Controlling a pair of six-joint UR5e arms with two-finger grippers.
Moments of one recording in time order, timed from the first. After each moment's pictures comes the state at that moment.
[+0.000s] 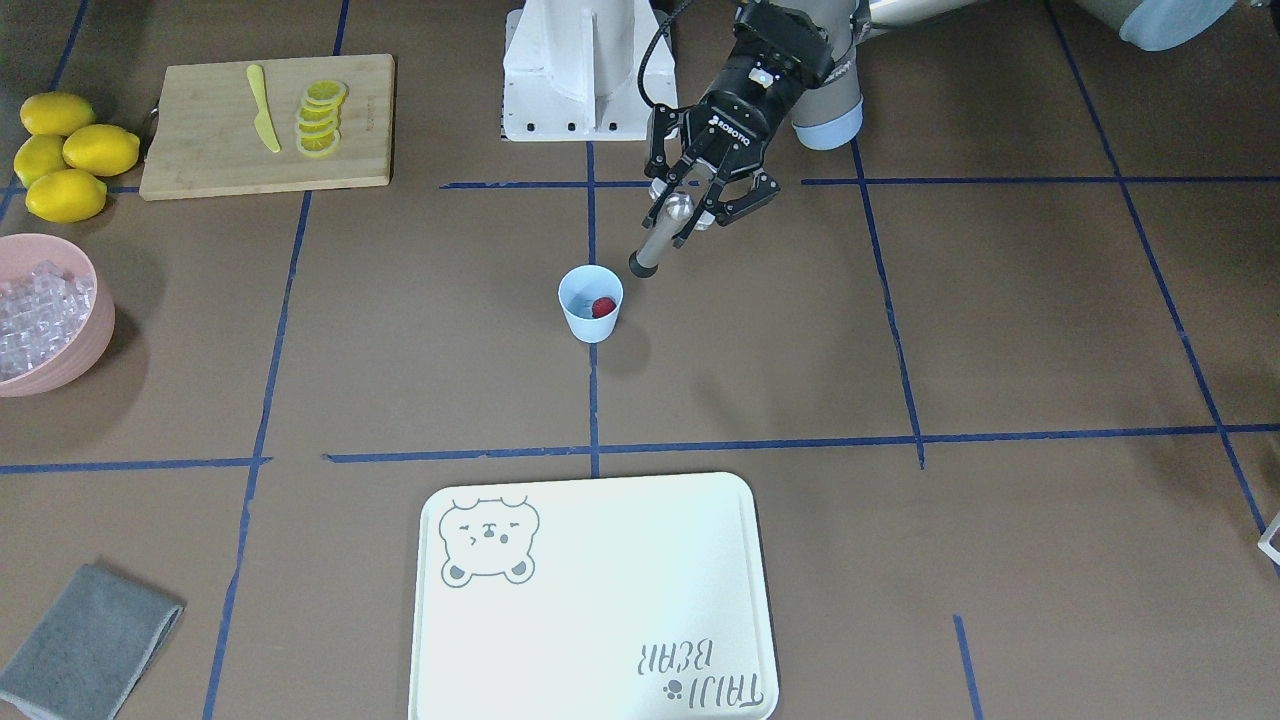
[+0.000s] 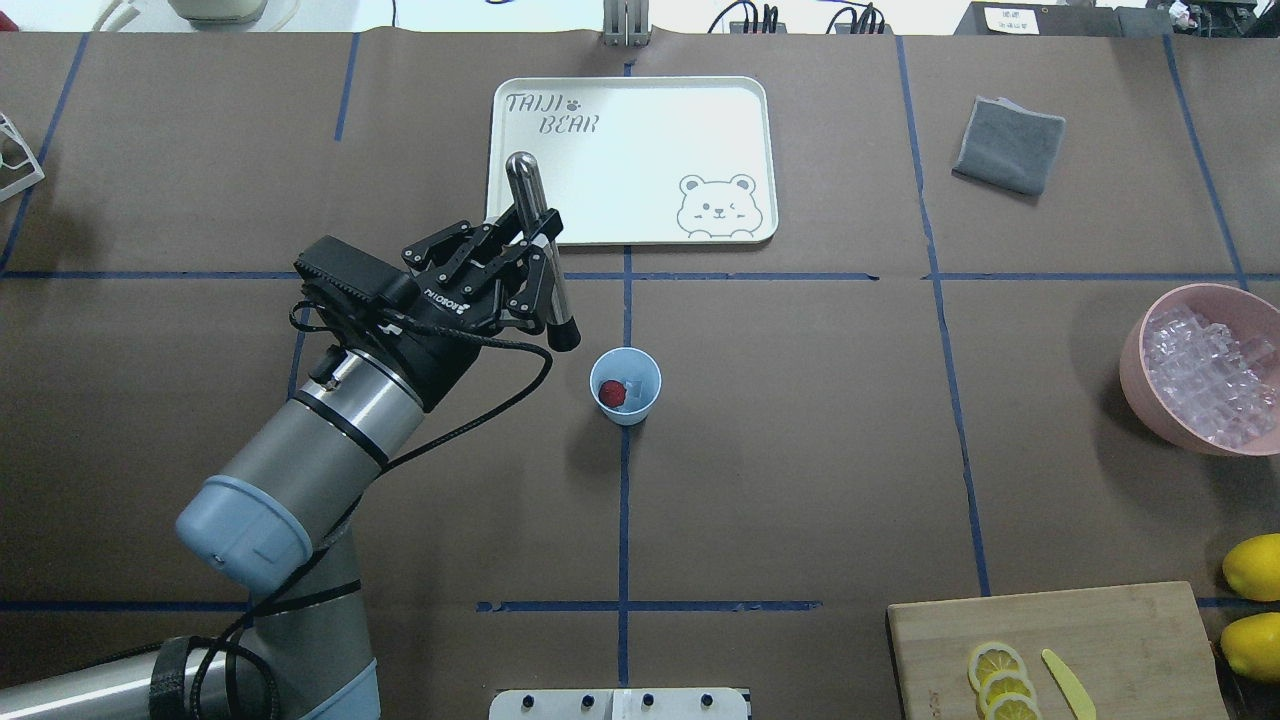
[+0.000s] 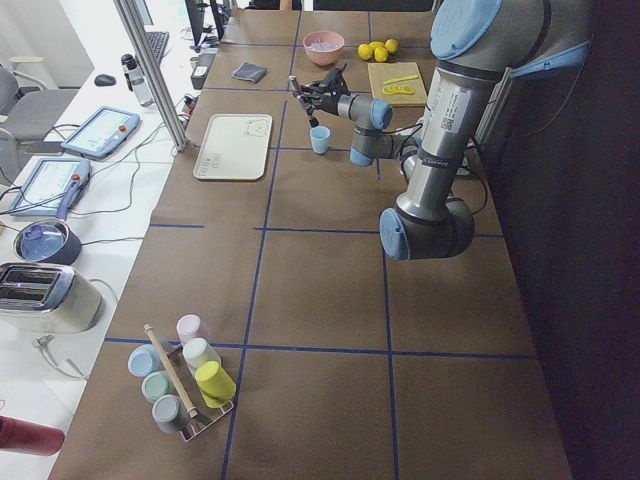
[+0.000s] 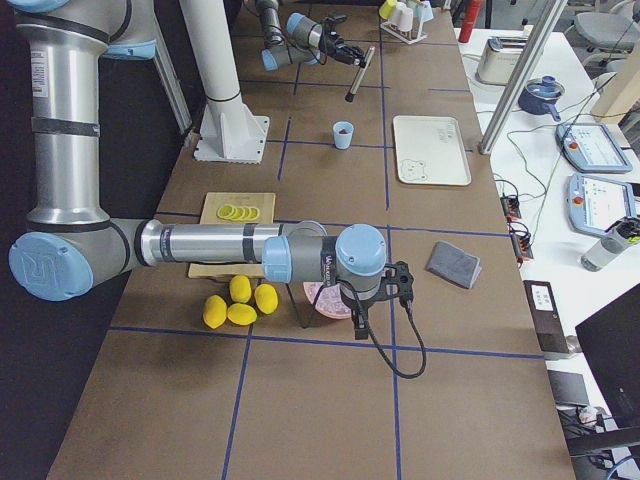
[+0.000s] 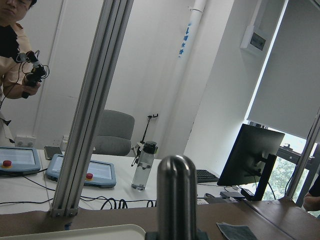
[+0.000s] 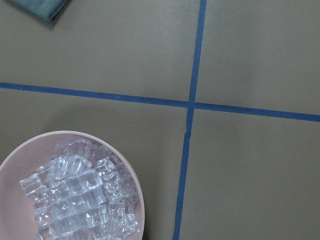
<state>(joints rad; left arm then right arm) -0.31 -2.04 -1.71 -2.95 -0.85 -0.63 1.61 -1.63 1.69 -1.57 2.43 -0.09</state>
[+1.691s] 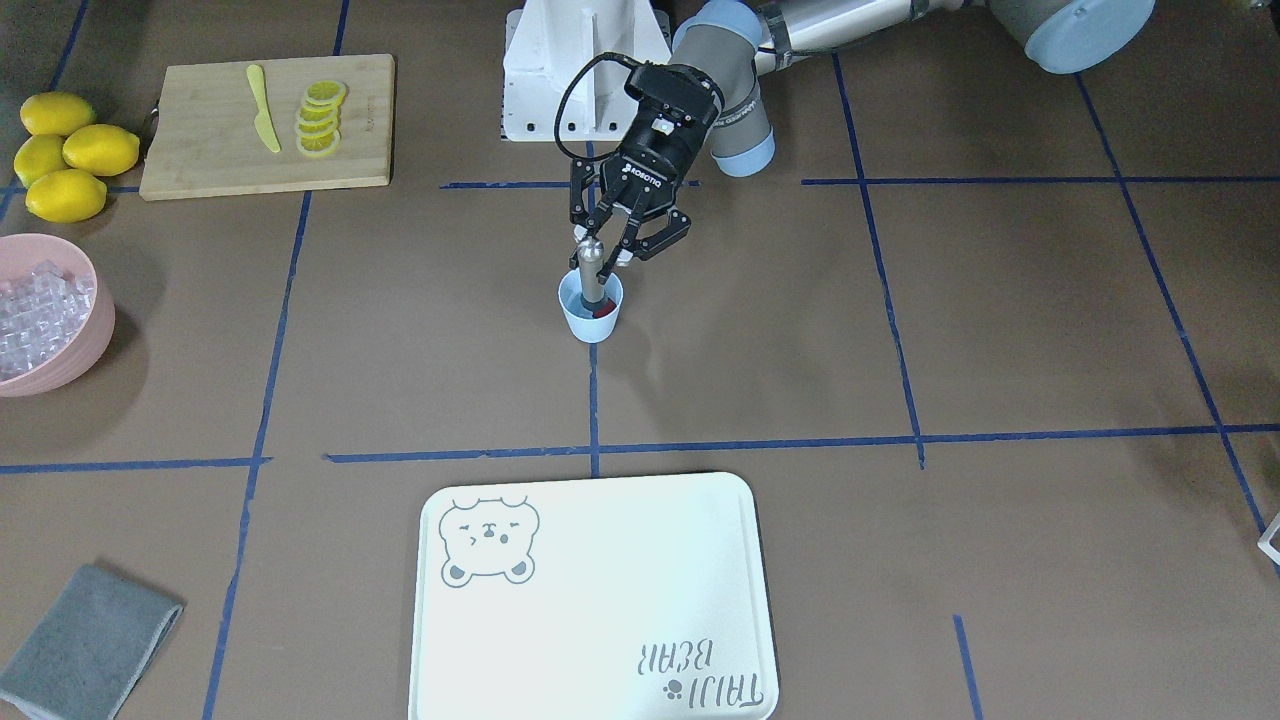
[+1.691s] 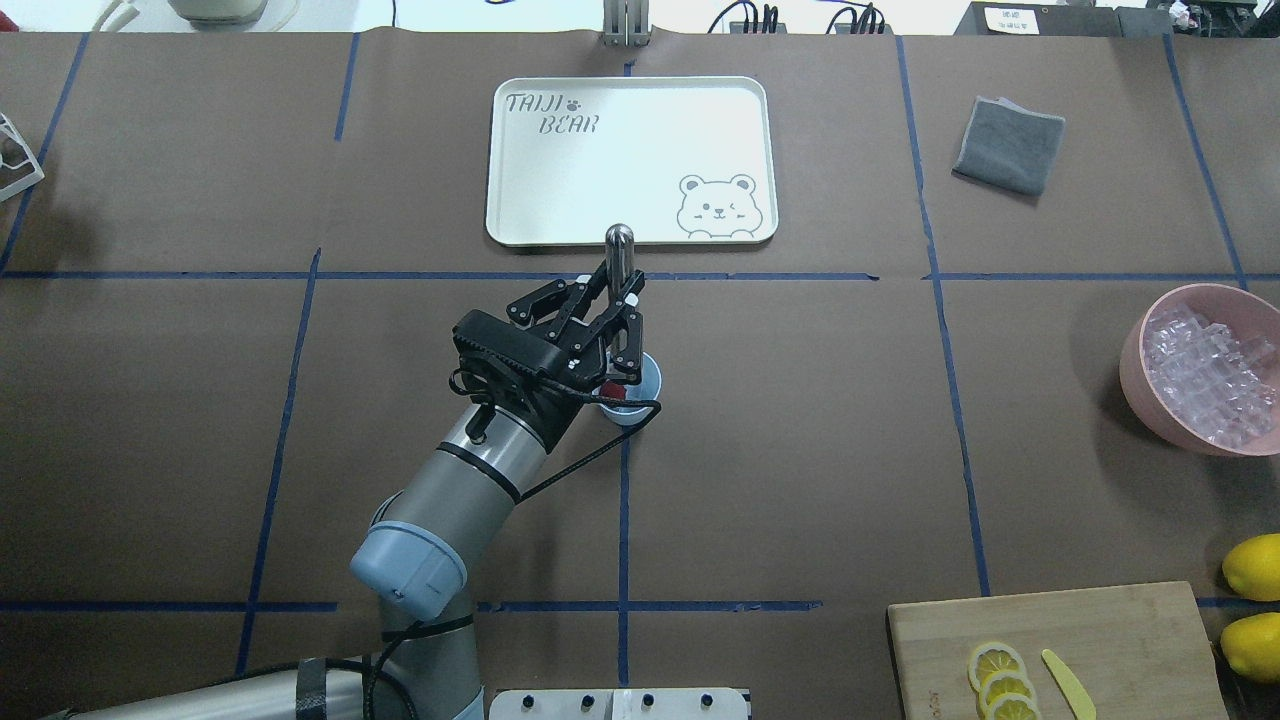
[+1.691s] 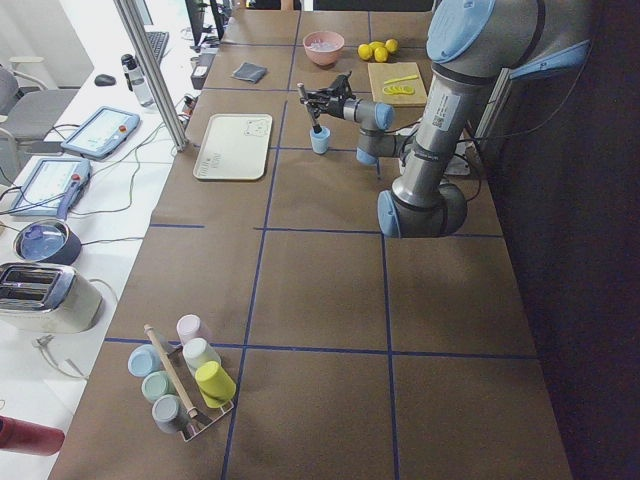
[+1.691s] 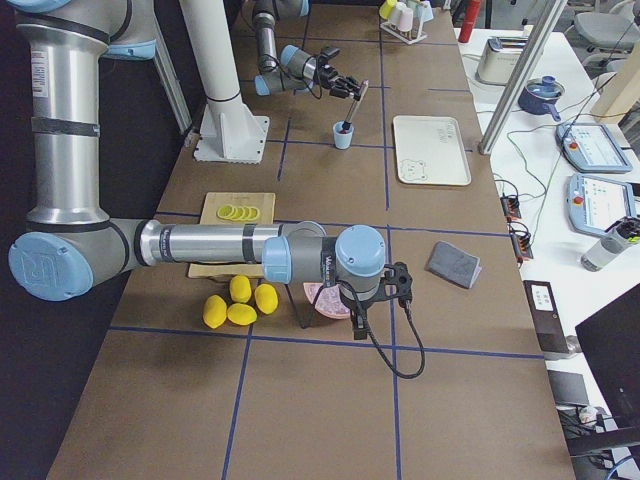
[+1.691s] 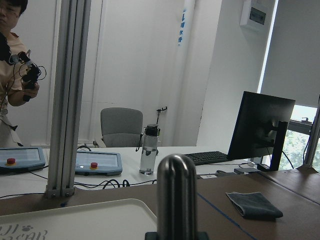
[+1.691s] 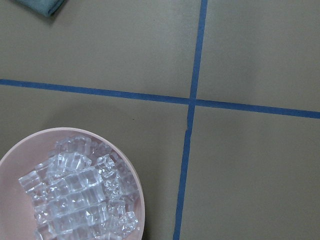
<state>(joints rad) -0.24 -2.22 -1.43 -3.03 -0.75 -0.54 1.61 -1.64 1.69 -1.57 2.43 -0.09</state>
